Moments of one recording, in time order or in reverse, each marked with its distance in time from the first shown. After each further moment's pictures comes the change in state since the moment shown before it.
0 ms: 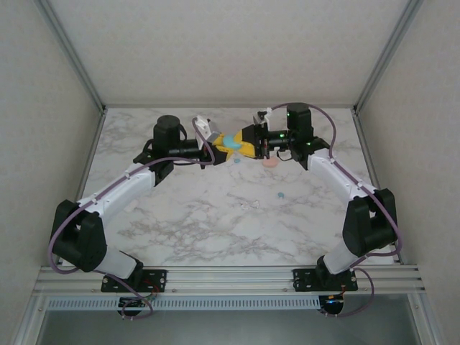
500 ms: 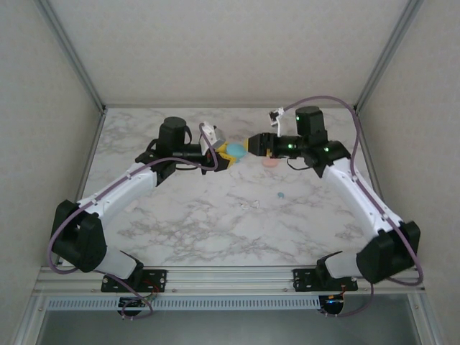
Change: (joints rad) left arm -0.035 0.000 0.024 -0.151 0.003 0.087; right arm 0.040 -0.246 0.012 -0.400 0.462 -0.635
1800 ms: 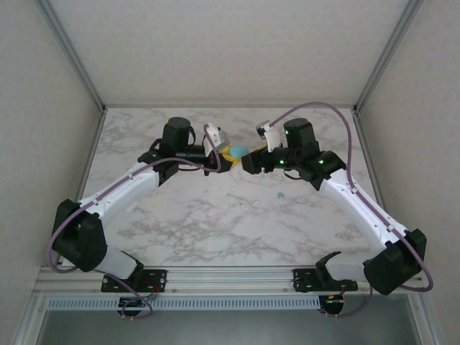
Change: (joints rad) left arm -0.030 0.006 0.023 -0.035 -0.024 0.028; right arm 0.115 -0.045 -0.046 -0.045 0.245 -0.242
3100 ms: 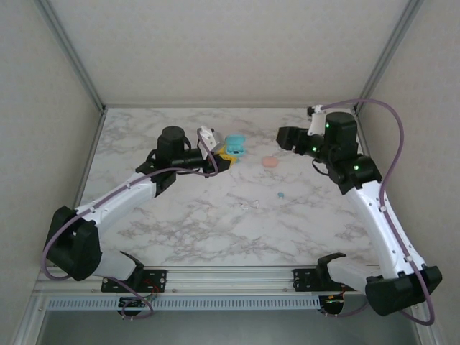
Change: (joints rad) left arm -0.007 -0.078 -0.158 0.248 -0.138 -0.117; right arm -0.242 -0.142 0.047 -0.058 0.208 0.240
